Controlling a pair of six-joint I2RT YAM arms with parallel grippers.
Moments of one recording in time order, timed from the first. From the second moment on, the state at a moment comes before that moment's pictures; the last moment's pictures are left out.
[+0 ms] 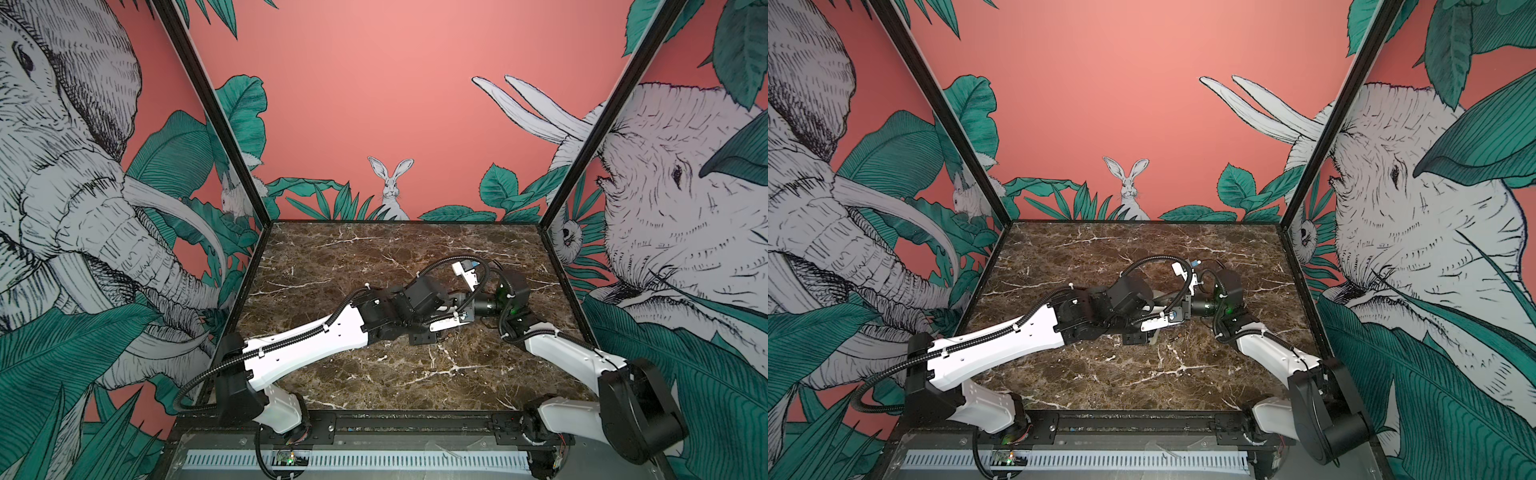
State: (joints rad) left arm -1.16 1.46 1.41 -0.78 -0.07 0.51; right arm 0.40 1.26 0.59 0.55 -1.15 0.76
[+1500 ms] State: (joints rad) left arm -1.06 1.56 1.19 -0.57 0.07 -0.02; right arm -0.01 1.12 0.54 0.05 -0.82 0.47
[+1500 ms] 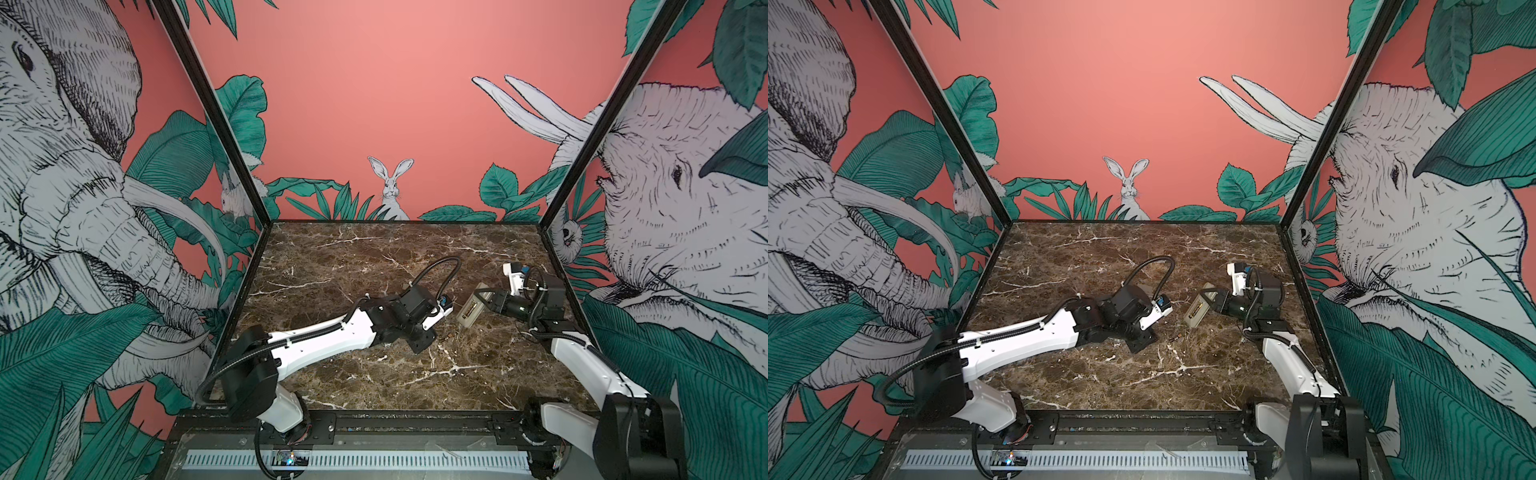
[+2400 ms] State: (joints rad) left arm -1.01 2.06 1.54 -0.63 0.15 -0.10; right arm -0.05 1.13 0.42 0.11 -0.66 0.45
